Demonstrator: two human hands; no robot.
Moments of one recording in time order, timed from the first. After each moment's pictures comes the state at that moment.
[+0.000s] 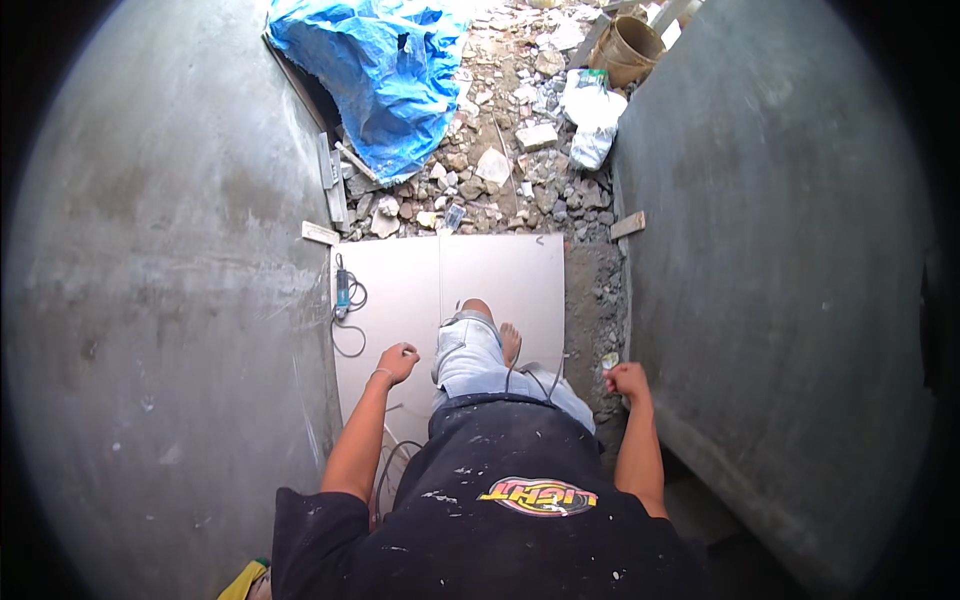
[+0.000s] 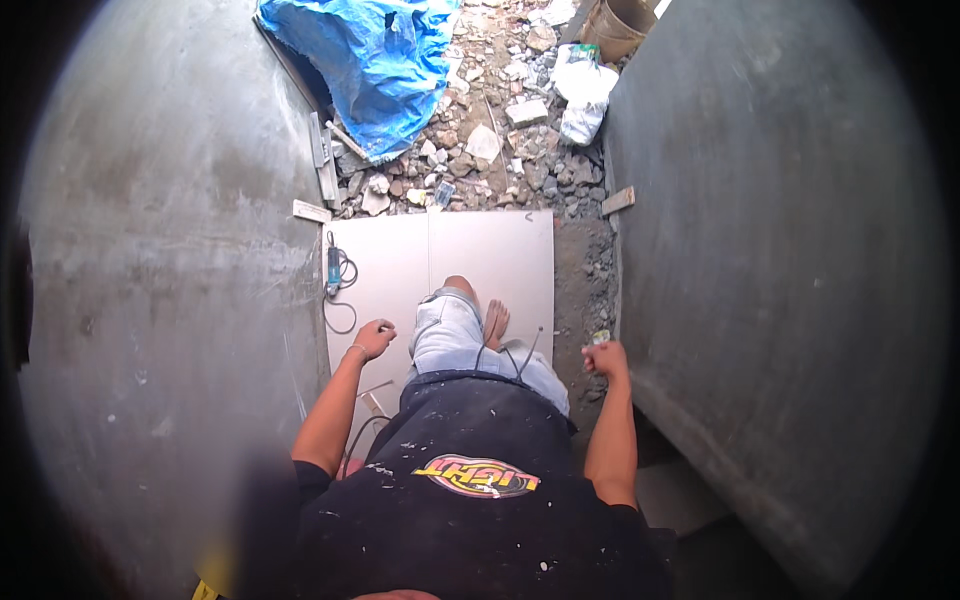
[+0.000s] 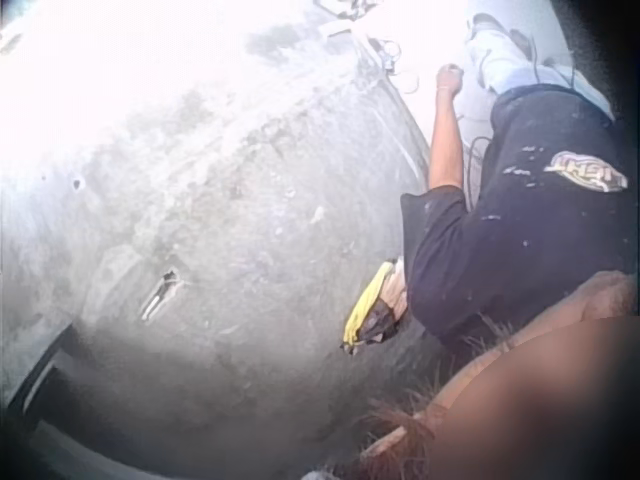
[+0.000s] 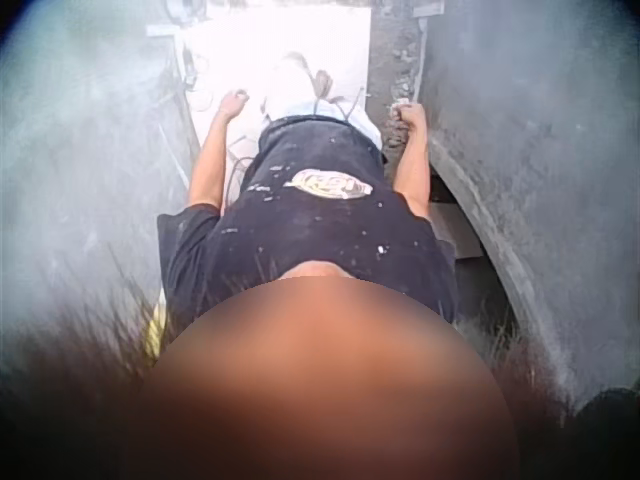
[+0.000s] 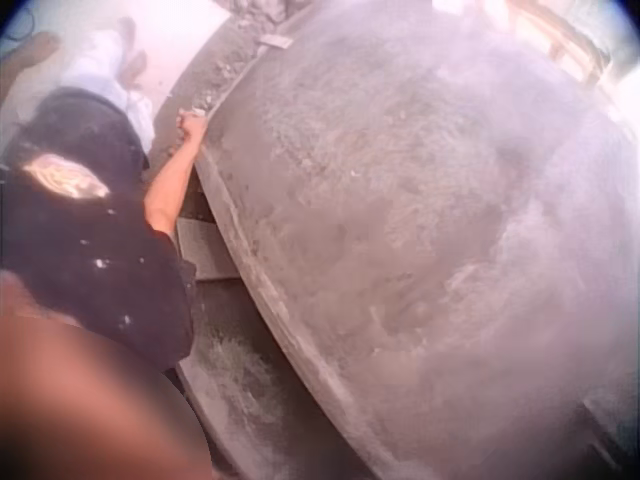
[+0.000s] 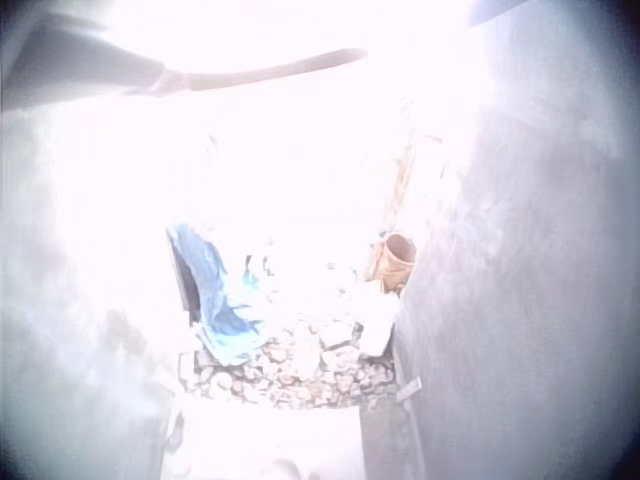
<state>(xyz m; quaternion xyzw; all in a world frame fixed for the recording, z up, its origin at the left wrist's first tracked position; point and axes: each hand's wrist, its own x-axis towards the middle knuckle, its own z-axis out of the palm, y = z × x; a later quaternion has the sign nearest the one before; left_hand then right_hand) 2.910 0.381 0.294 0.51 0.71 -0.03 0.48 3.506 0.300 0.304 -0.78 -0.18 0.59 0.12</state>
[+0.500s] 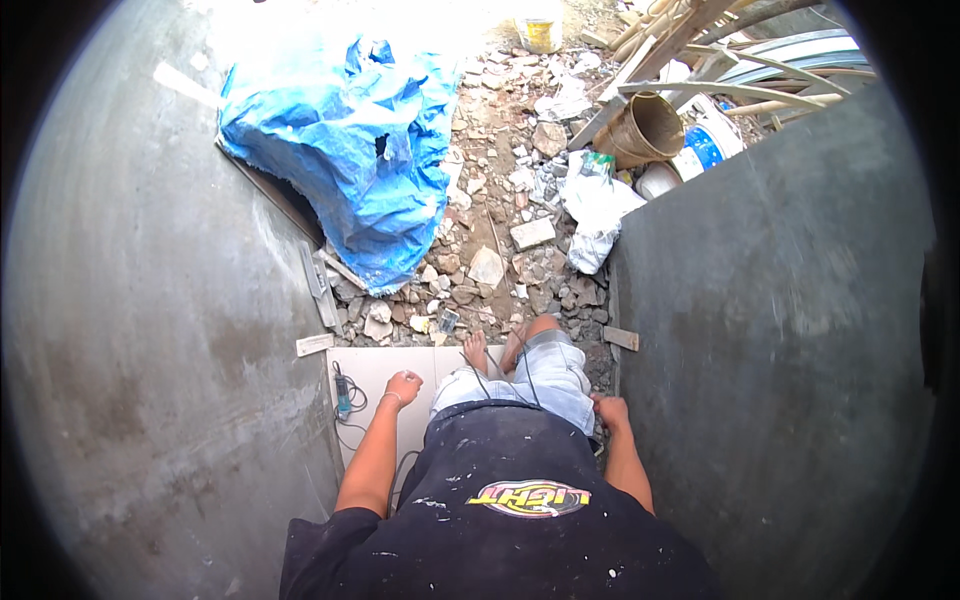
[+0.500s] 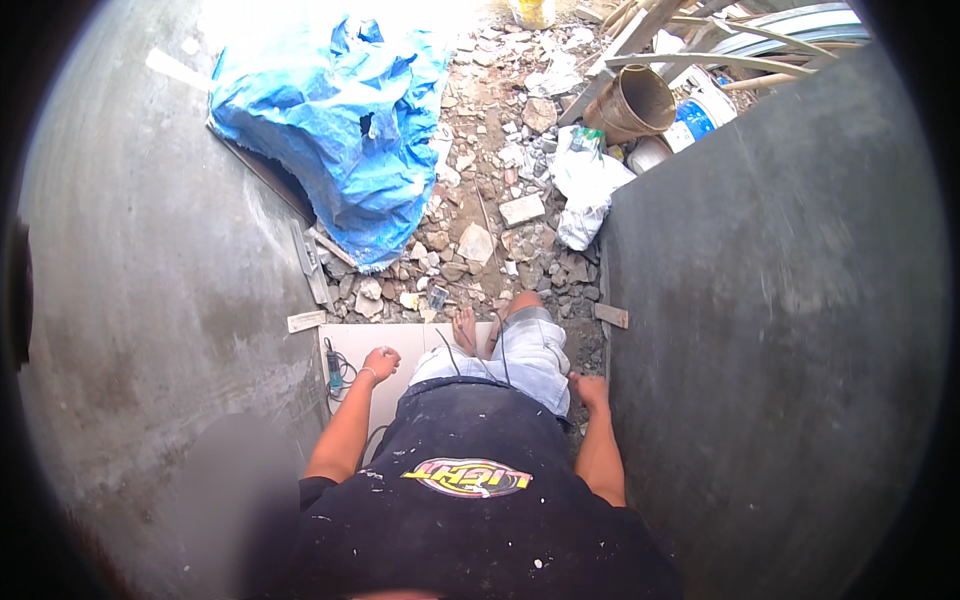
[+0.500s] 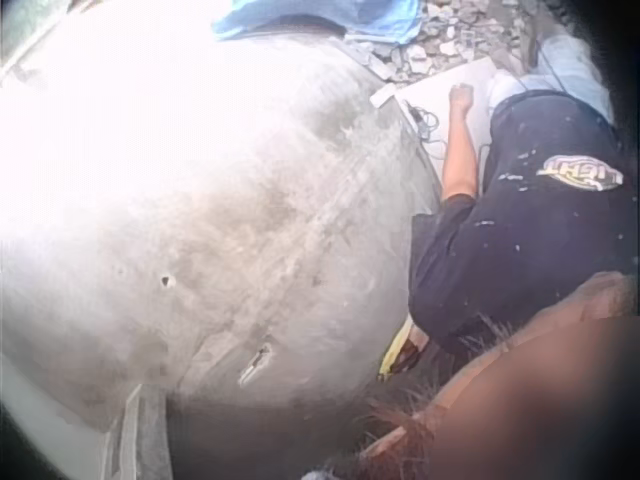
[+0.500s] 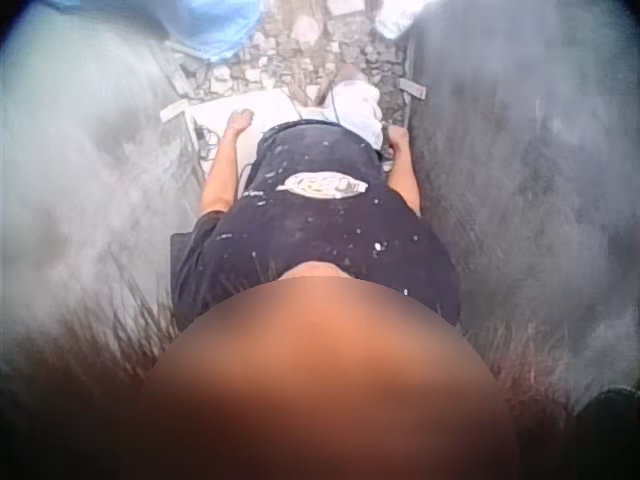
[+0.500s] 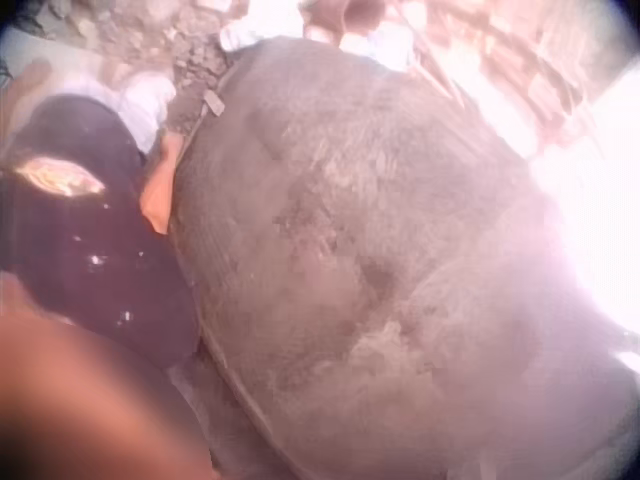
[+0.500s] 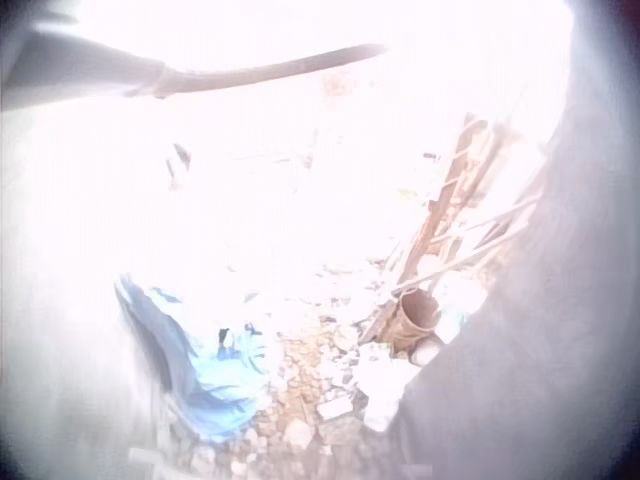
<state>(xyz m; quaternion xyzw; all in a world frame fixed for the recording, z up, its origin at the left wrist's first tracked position) 2.955 0.819 0.262 0.38 0.74 0.00 0.56 3.511 0.701 0.285 -0.85 -0.25 0.46 -0.01</state>
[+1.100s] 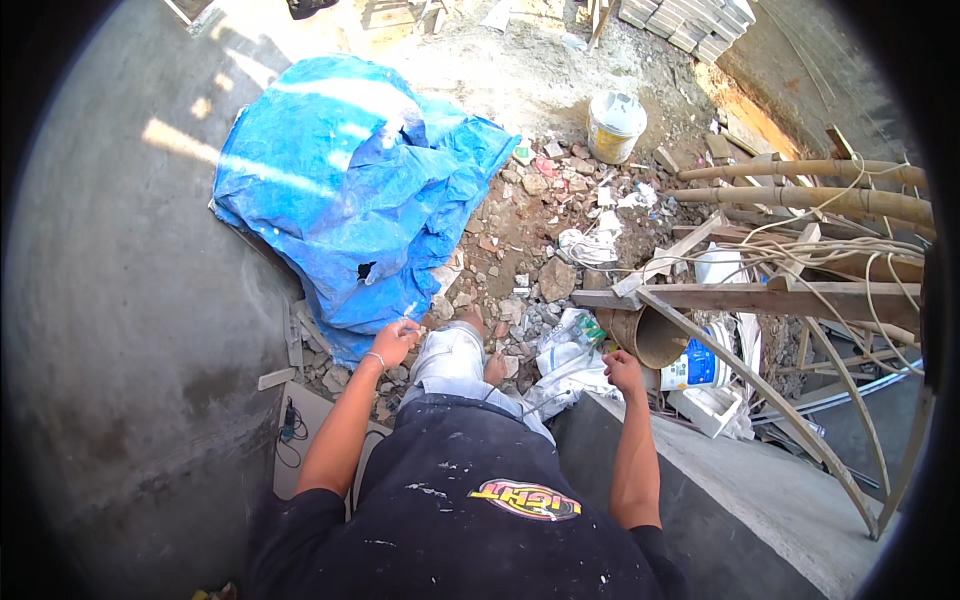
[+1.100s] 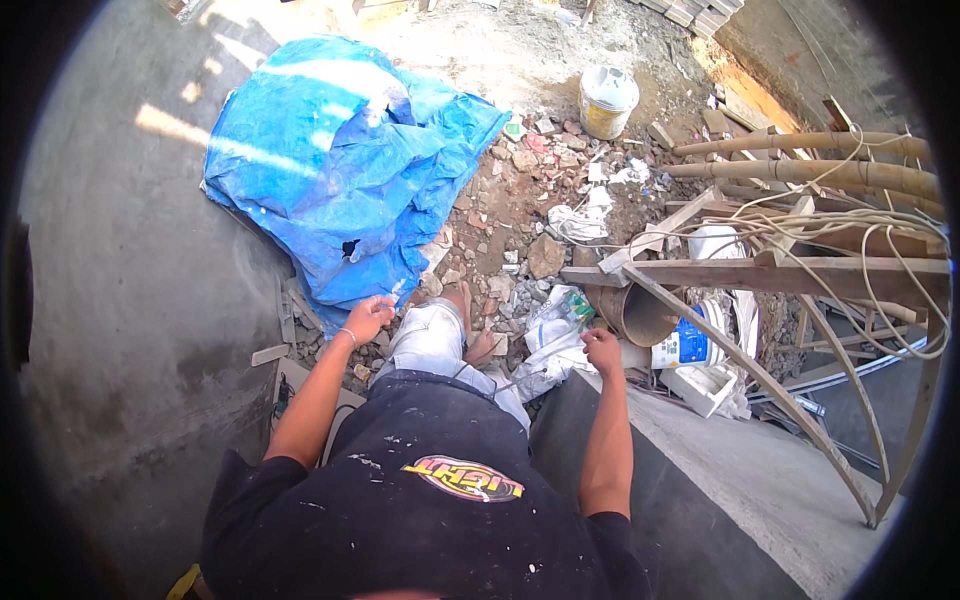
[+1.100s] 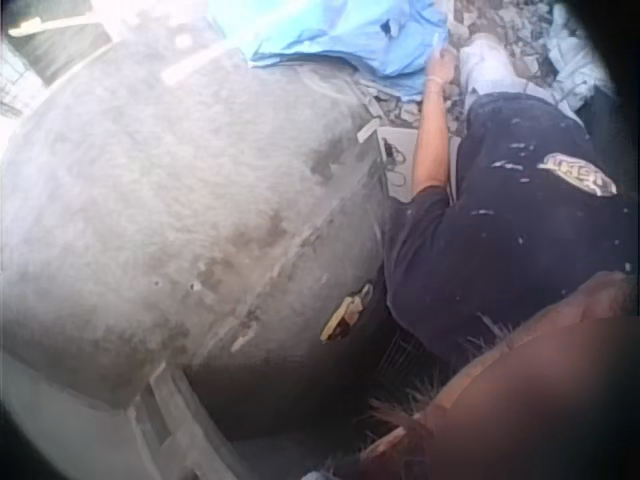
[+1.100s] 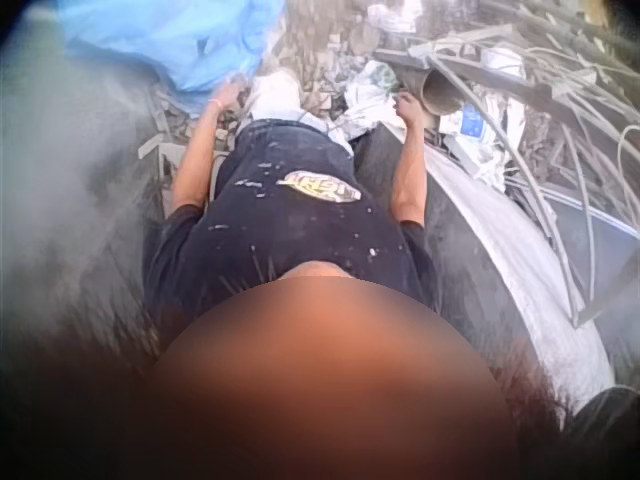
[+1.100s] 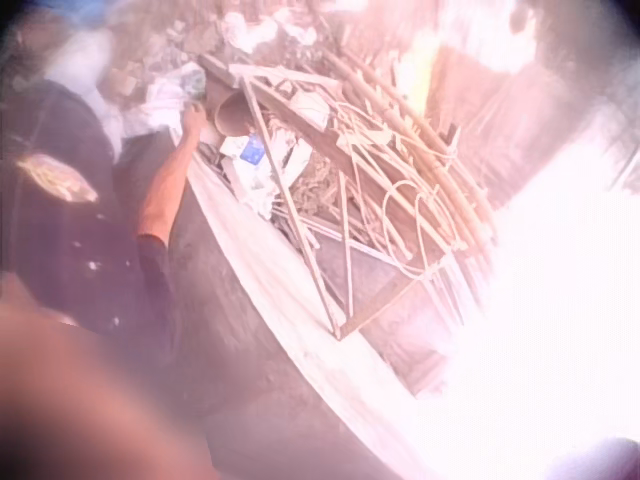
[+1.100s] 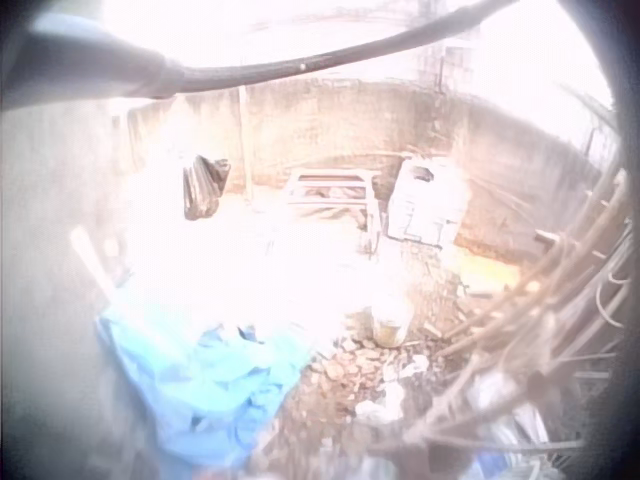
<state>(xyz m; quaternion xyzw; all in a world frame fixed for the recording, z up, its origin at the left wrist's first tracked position) 3.125 1.405 0.376 0.39 0.74 0.18 0.52 3.699 1.489 0.349 -0.74 -0.41 0.52 0.11</state>
